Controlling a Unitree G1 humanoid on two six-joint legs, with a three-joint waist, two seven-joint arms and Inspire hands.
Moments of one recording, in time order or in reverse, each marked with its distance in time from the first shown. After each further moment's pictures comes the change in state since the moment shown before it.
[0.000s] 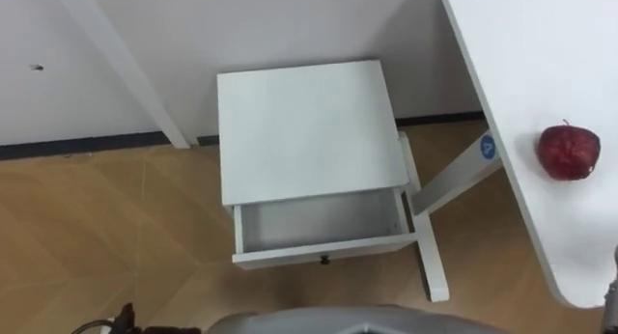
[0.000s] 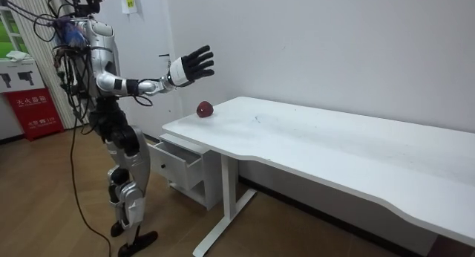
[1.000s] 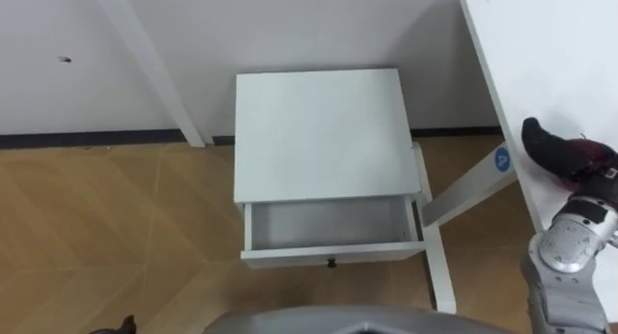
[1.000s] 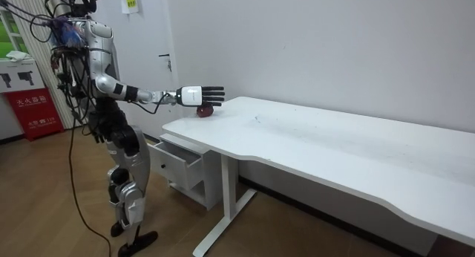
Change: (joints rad) left arm 0.032 -0.002 -0.002 0.001 0.001 0.010 0.036; right arm 0.042 0.053 0.282 0.165 0.016 0.035 0.429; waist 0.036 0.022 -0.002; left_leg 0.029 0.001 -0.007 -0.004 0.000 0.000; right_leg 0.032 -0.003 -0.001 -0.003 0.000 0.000
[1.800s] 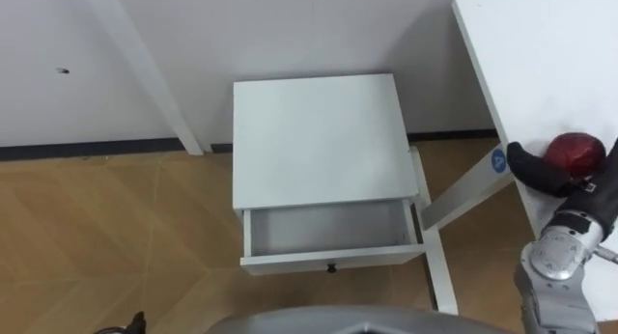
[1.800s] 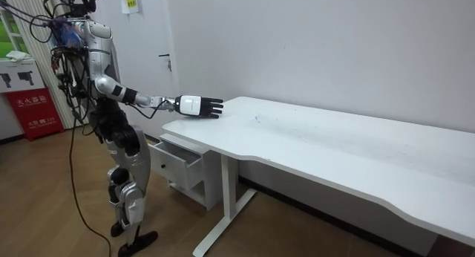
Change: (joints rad) left arm 0.002 -0.022 -0.020 -0.010 0.000 0.001 -0.019; right arm -0.002 0.024 -0.006 0.106 -0.005 0.019 0.034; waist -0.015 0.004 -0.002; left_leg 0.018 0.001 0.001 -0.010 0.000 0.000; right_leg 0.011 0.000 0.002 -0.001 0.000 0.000
